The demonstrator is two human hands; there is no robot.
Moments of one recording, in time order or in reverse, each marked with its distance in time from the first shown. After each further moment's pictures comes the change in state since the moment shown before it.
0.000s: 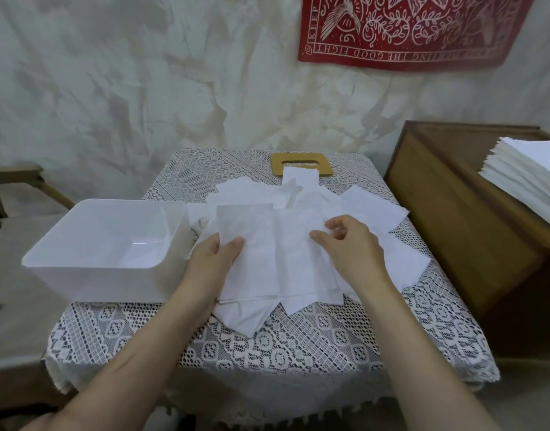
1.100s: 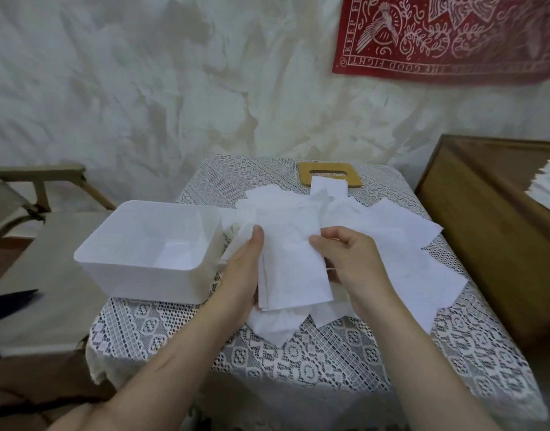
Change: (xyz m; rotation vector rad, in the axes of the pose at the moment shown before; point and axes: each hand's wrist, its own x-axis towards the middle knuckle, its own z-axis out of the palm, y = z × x) left_hand 0.002 0.001 0.007 -0.263 -0.006 -0.058; right_hand -0.022 -0.040 0.032 0.680 -0.248 0.060
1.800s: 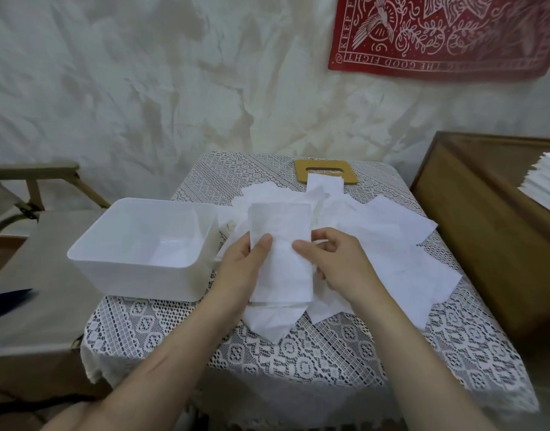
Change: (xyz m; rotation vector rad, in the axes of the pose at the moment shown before) left_hand -0.012 0.006 0.000 0.185 -0.064 0.144; right_hand 0.007 0.010 -0.004 -0.285 -0.046 -0.058
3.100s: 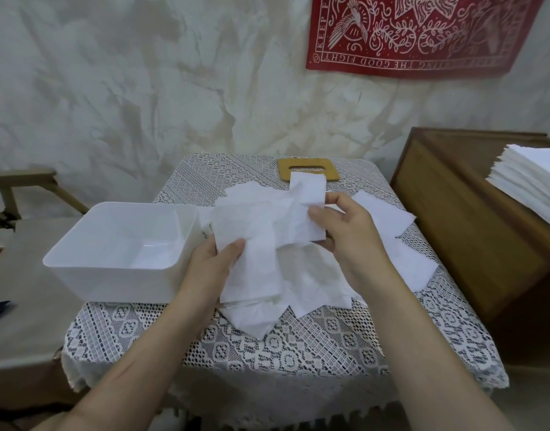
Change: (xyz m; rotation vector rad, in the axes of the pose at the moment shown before) left_hand 0.000 0.001 -0.018 0.056 0.090 -0.061; right_hand -0.007 -0.030 -0.027 0.376 0.013 -0.147
